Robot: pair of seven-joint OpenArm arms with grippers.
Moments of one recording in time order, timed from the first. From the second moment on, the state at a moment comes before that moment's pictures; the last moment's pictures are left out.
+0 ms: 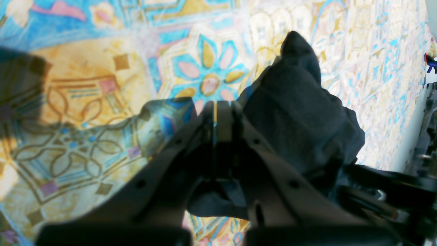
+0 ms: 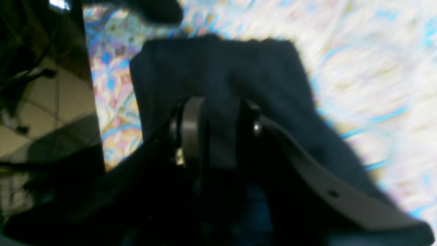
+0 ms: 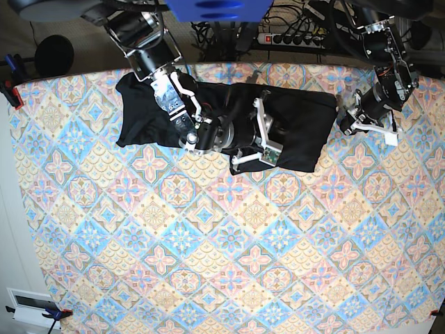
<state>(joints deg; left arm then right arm) 13.8 -13.1 -30.1 93.5 -54.2 1.0 60.9 8.9 -0.6 -29.8 83.6 17.8 41.6 -47.0</state>
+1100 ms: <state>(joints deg) 5.9 -11.9 -11.7 93.3 -41.5 0.8 60.9 3.3 6.9 -28.6 97.8 17.5 41.2 -57.2</state>
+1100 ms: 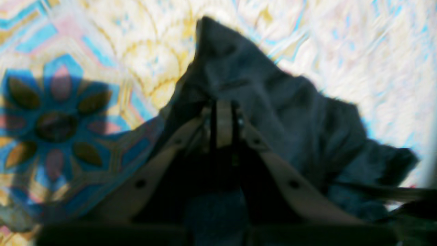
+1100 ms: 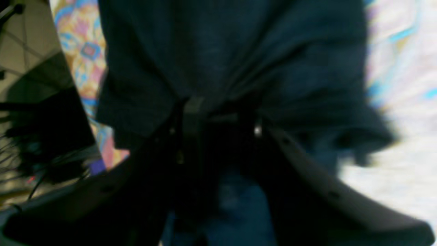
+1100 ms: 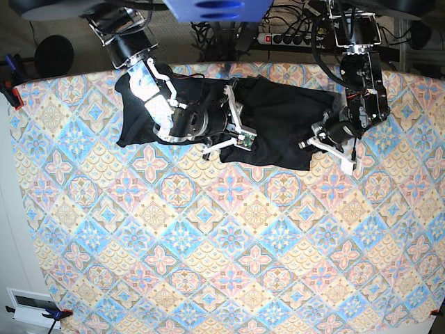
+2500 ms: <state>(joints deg) 9.6 -13.7 -17.7 93.7 -48.5 0.8 55.6 -11.0 18.5 22.5 87.5 44.7 41.2 -67.6</state>
